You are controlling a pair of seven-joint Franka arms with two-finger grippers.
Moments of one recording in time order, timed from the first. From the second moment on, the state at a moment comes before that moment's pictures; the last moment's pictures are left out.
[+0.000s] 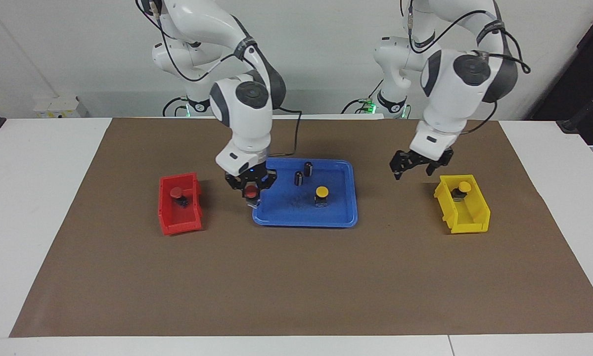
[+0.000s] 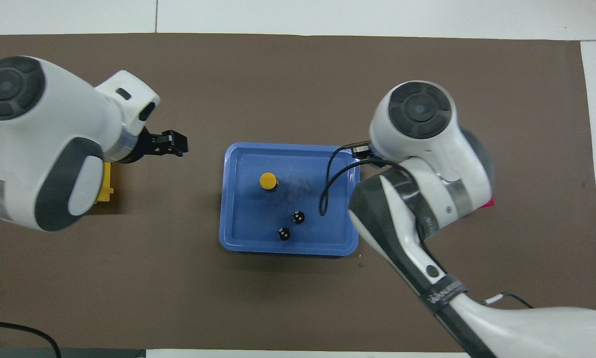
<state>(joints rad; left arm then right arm) -0.47 0.08 0.04 -1.84 0.00 1.94 -0.42 0.29 0.19 0.06 -1.77 -0.16 1.96 0.29</state>
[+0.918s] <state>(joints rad) -0.72 0.30 0.04 -1.85 -0.06 2.19 -0.56 0.04 0.13 0.07 -2.03 -0.16 2.22 -0.15</state>
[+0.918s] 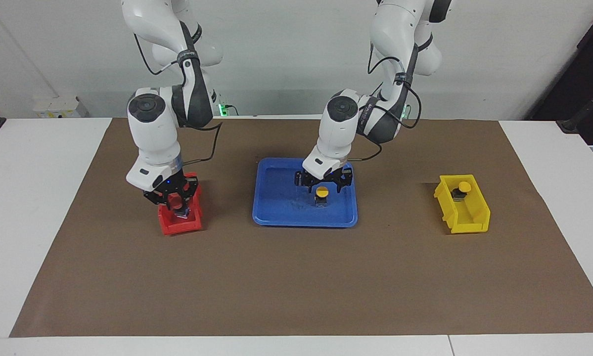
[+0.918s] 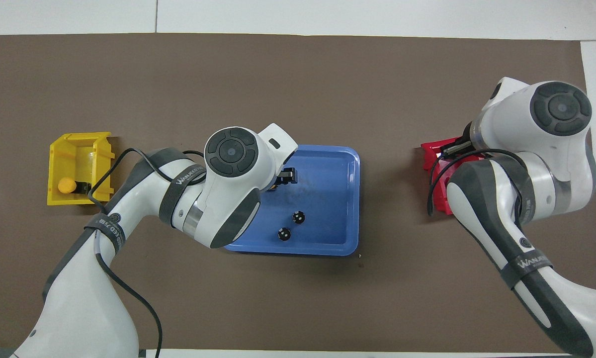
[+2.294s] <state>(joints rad) -0.10 0.18 0.17 -1.66 -0.14 1.78 0.08 0.00 0.07 0.07 -2.09 -0.16 2.23 -0.21</state>
